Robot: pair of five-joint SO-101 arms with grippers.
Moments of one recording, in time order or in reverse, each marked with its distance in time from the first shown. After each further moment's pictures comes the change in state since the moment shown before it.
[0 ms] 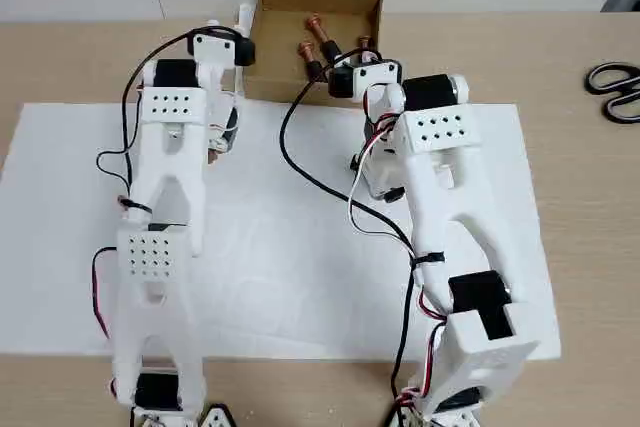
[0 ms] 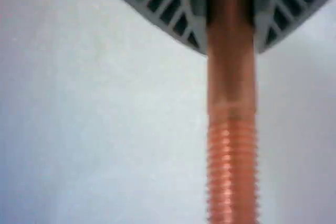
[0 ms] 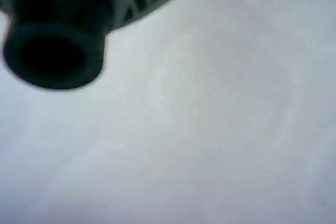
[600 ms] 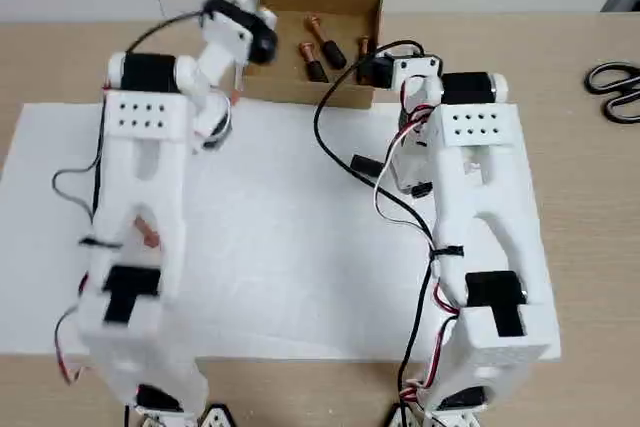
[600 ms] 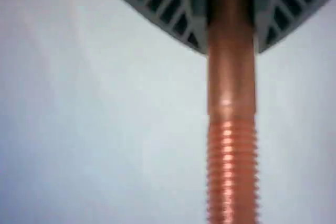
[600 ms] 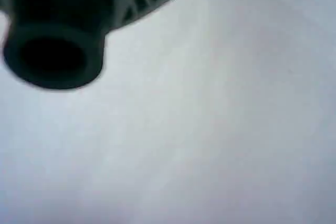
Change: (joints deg) left arm 3.7 -43.3 36.2 0.0 -22.9; right arm 7.5 0.0 -0.4 0.0 0.0
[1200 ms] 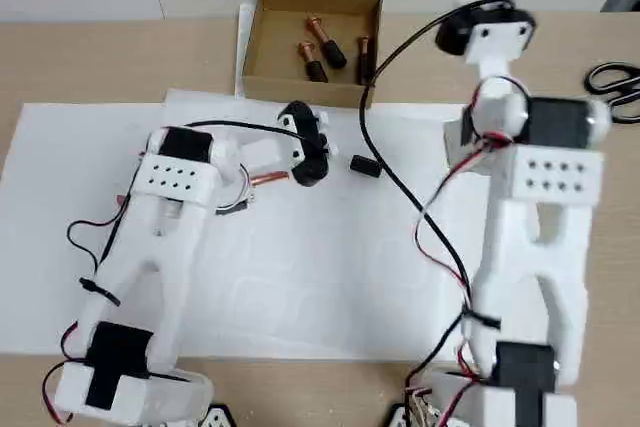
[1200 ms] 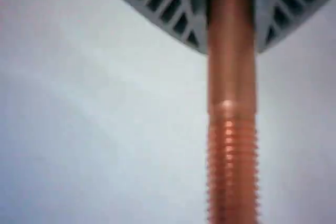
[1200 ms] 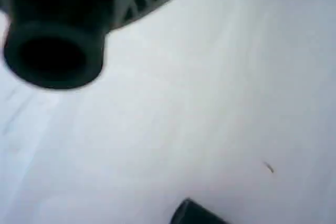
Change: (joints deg) left arm 5.1 -15.3 41.6 -27.1 -28.7; right arm 8.4 -22.4 0.0 0.2 0.0
